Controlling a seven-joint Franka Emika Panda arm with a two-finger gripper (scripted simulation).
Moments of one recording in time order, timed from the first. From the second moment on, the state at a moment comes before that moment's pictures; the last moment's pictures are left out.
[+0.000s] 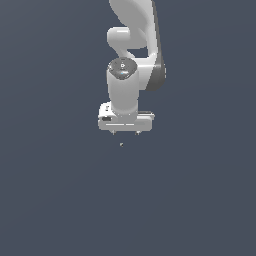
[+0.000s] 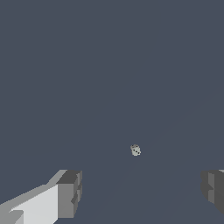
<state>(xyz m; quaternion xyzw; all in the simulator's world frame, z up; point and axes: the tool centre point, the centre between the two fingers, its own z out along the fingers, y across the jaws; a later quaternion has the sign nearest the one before) -0.020 -0.009 0.168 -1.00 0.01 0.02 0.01</state>
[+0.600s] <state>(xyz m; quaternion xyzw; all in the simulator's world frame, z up) -0.026 -0.015 0.143 -1.00 -0.01 0.02 0.01</state>
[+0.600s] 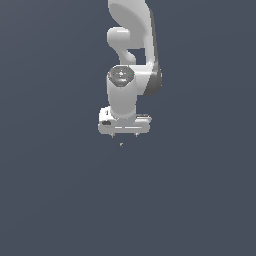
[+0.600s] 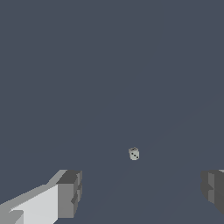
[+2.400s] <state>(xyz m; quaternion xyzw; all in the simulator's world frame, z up) -0.060 -0.034 0.017 -1.00 -0.09 0.00 0.00</state>
